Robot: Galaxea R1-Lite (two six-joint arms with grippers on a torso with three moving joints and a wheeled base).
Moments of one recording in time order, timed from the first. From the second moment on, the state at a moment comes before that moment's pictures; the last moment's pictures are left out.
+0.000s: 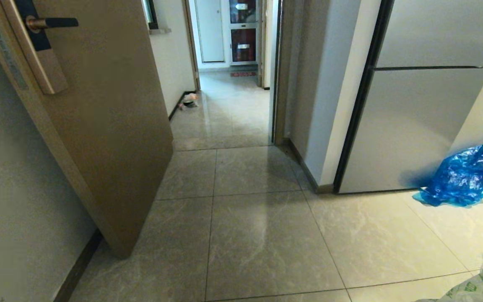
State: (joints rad) left arm 0.00 0.00 0.00 0.00 0.00 -0.01; right arm -0.01 0.00 -0.03 0.06 -0.02 0.03
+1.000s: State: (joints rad) left arm 0.00 0.00 0.00 0.00 0.00 -0.01; right arm -0.01 0.00 -0.03 0.06 -0.02 0.03
